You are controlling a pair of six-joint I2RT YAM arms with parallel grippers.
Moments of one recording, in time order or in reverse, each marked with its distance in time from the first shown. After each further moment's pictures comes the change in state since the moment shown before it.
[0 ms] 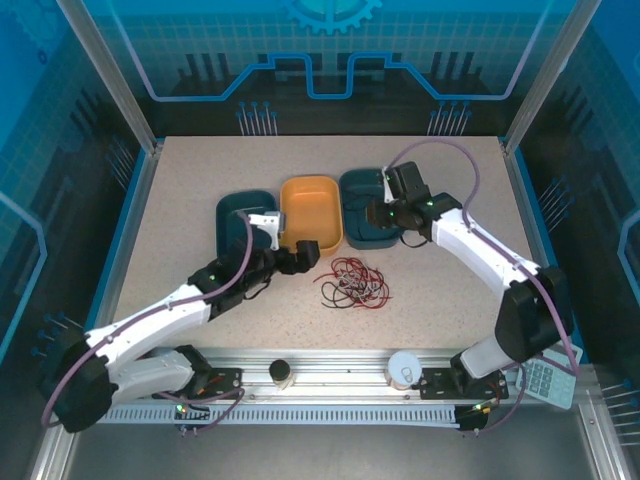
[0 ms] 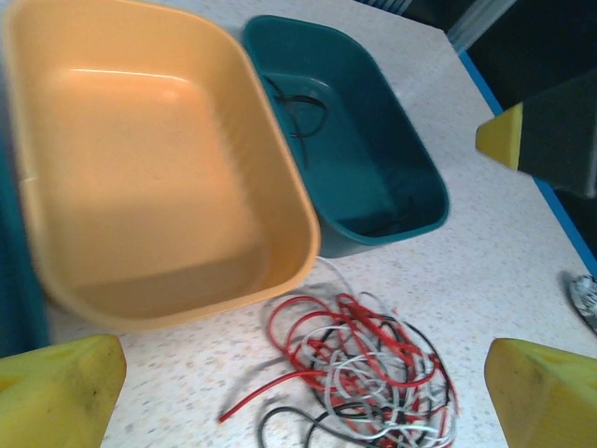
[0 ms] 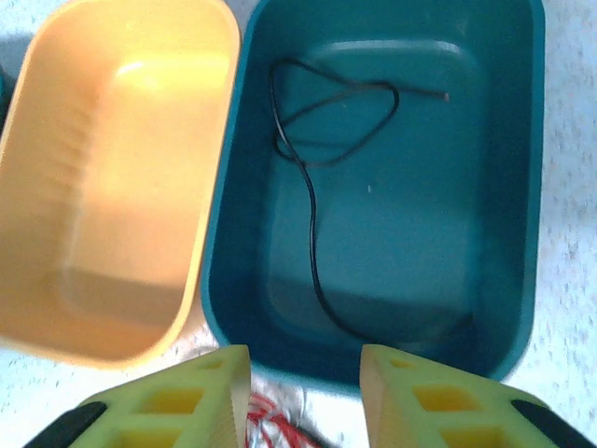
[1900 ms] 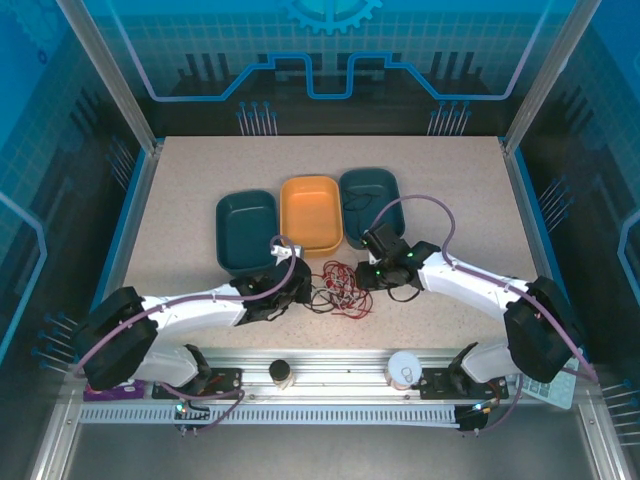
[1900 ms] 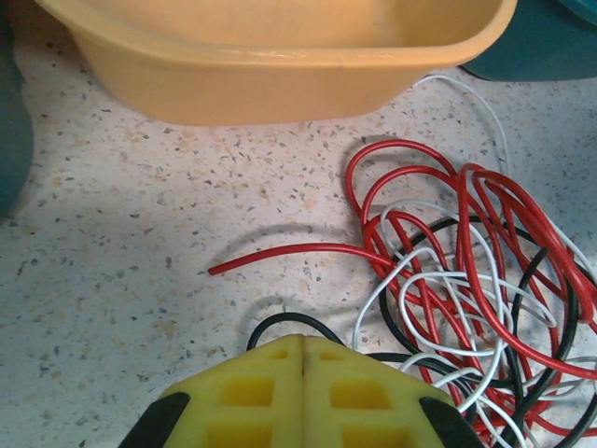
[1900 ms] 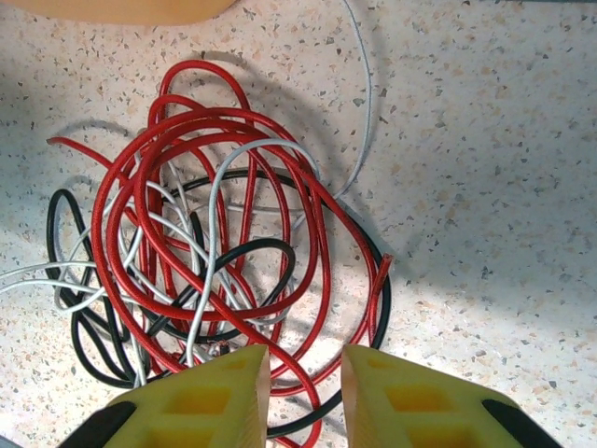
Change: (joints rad) left arm -0.183 0.235 -0.067 -0.082 -0.215 -0.190; right arm 0.249 -0.083 -0.341 0.035 -0.058 0.208
